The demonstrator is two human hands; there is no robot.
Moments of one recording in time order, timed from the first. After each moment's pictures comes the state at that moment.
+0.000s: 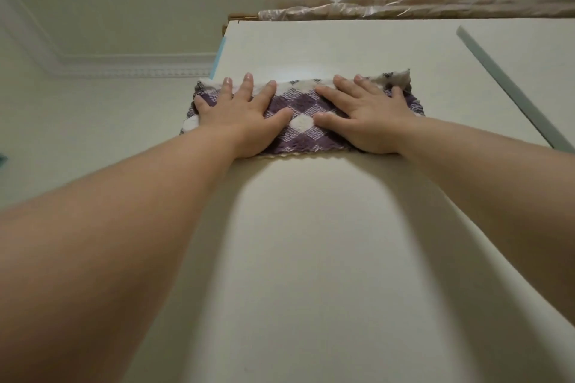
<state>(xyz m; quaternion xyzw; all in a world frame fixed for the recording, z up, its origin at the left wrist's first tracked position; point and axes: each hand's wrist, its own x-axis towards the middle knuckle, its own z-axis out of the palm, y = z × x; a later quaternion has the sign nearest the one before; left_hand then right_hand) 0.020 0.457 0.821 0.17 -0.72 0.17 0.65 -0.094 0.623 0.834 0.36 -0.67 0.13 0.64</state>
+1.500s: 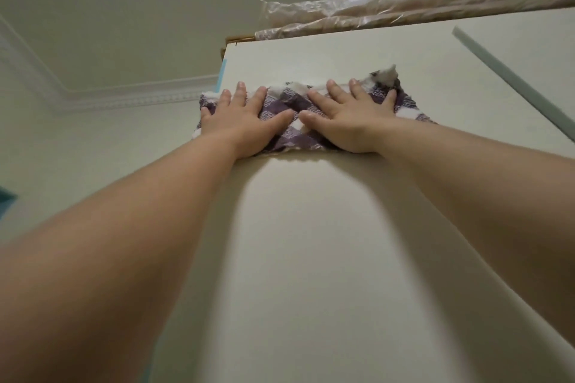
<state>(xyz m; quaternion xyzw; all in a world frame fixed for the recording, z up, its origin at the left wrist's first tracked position) 0.029 0.443 0.850 0.16 -0.72 0.16 0.66 -0.074 0.594 0.847 0.33 -0.69 0.19 0.62</state>
